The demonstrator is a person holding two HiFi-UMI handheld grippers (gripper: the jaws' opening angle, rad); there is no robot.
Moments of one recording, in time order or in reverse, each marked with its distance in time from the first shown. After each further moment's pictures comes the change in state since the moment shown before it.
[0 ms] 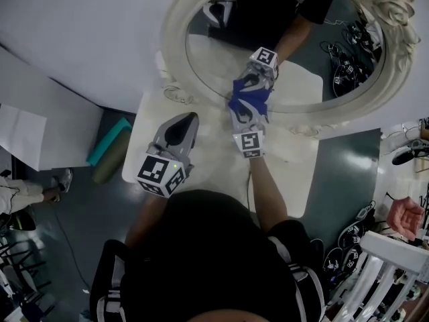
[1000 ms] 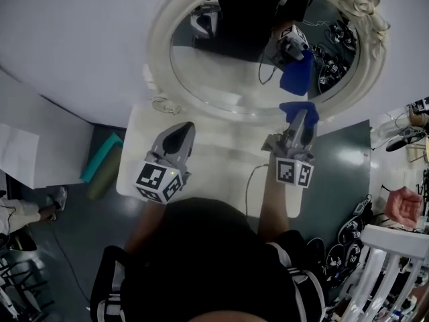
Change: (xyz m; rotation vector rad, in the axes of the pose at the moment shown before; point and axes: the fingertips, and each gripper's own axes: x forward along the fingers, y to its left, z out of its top) left arm 0.006 -0.021 -0.001 -0.023 -0.005 -0.072; right arm -0.214 -0.174 0.184 0.430 -0.693 -0.553
